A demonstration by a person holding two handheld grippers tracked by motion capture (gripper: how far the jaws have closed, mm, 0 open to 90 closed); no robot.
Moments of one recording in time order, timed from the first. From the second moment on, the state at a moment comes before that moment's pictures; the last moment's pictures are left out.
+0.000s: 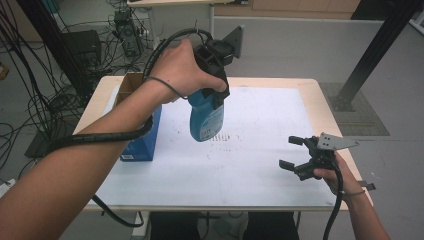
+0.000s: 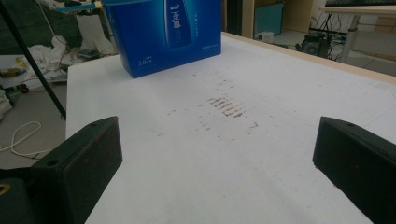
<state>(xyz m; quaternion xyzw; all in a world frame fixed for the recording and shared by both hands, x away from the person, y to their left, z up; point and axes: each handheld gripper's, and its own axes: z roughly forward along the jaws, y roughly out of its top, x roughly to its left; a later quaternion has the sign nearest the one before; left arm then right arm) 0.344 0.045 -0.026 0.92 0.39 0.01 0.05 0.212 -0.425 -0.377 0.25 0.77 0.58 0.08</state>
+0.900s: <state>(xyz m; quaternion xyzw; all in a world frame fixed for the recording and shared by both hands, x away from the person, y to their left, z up) 0.386 0.084 0.016 0.86 0.51 0.02 0.06 0.210 -0.432 -0.367 0.25 0.77 0.58 0.10</state>
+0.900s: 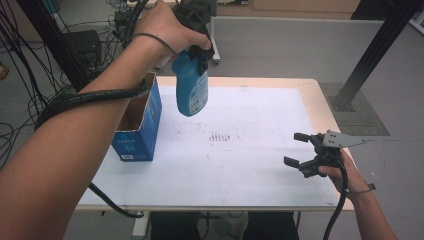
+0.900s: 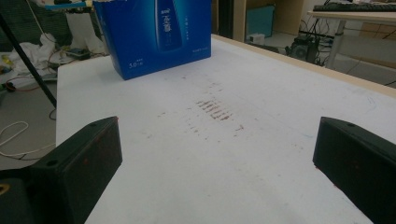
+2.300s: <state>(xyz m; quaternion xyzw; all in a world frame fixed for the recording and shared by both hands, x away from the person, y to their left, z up) 0.413 0.228 0.037 0.72 0.70 0.04 0.03 0.212 -0.428 -0.363 0.26 0.76 0.59 0.12</state>
